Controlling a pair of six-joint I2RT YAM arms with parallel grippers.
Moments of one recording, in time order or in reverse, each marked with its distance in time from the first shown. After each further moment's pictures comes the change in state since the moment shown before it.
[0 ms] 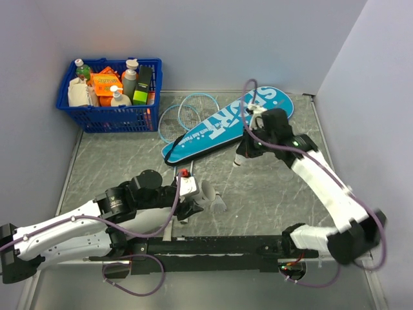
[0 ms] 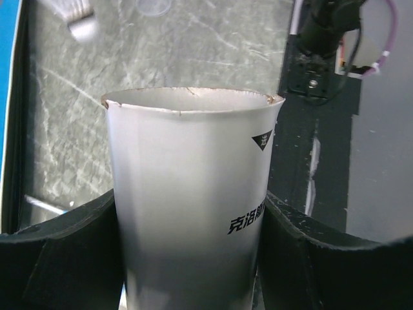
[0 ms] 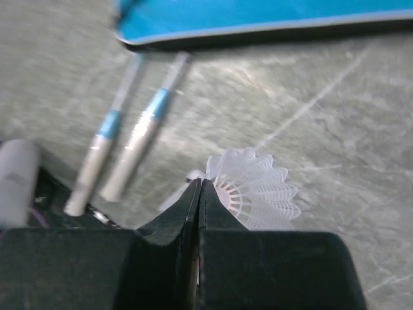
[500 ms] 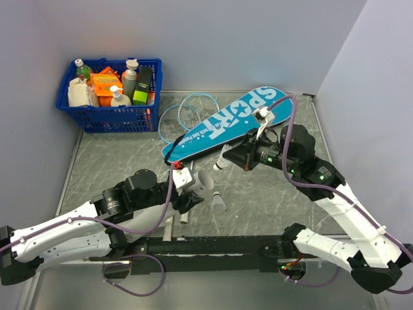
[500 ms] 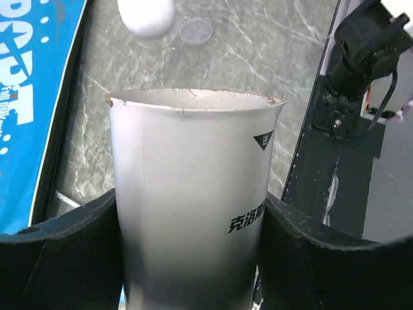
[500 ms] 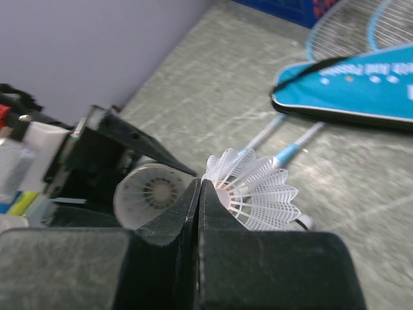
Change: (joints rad) left arm 0.002 -0.017 0.003 0.064 -0.131 -0.067; right arm 0.222 -0.331 -0.030 0.193 -0.079 0.191
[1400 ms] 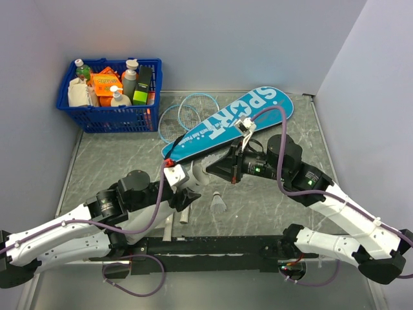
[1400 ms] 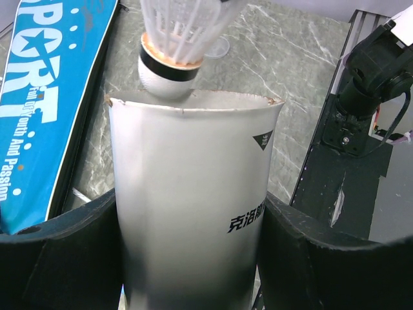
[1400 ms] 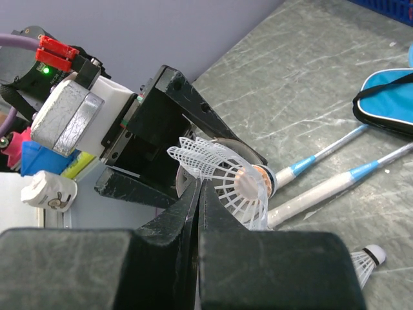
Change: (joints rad) left arm 0.005 -0.056 0.000 0.000 -0.060 -0.027; right arm 0.214 0.013 -0.072 0.178 -0.014 0.081
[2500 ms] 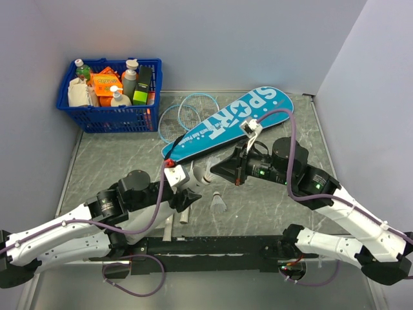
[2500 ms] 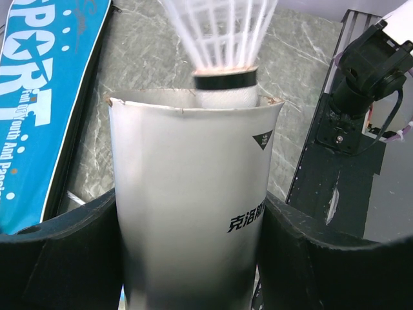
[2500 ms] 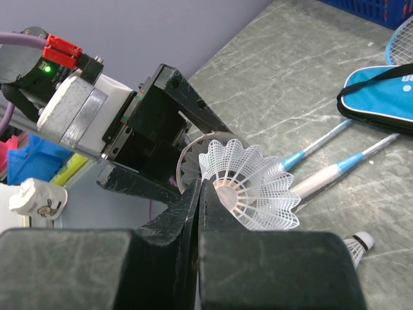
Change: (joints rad) left arm 0.000 0.003 0.000 0.005 0.018 -0.001; right arm 0.036 -0.042 0.029 -0.079 0.096 -0.010
